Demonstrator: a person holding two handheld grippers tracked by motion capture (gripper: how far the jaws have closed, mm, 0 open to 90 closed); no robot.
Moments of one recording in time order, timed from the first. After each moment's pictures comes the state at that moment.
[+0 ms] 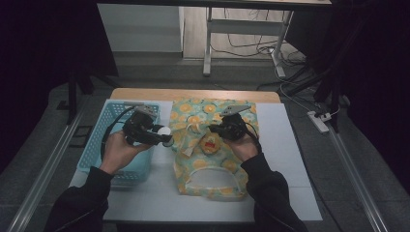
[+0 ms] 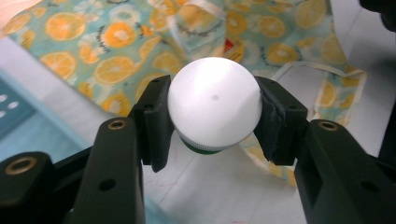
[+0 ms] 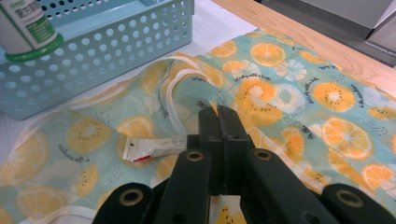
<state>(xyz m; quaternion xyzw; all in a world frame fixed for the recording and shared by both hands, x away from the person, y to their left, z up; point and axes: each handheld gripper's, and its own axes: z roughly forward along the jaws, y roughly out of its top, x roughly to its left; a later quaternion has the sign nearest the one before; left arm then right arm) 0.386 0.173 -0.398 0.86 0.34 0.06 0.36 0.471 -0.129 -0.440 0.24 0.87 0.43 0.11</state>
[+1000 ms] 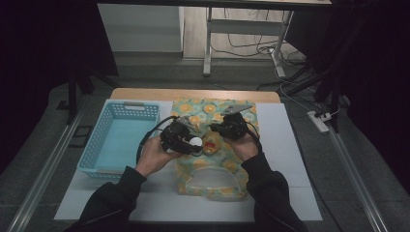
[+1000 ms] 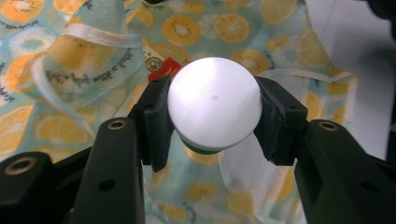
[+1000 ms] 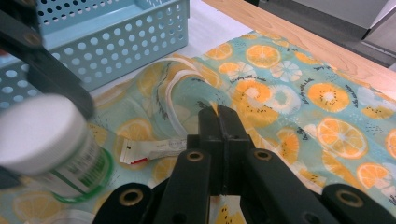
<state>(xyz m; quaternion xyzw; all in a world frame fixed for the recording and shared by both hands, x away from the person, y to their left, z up) 0.408 0.081 -0.432 0.90 0.28 0.05 0.34 0.473 -0.132 -0.439 0.24 0.86 0.43 0.11</state>
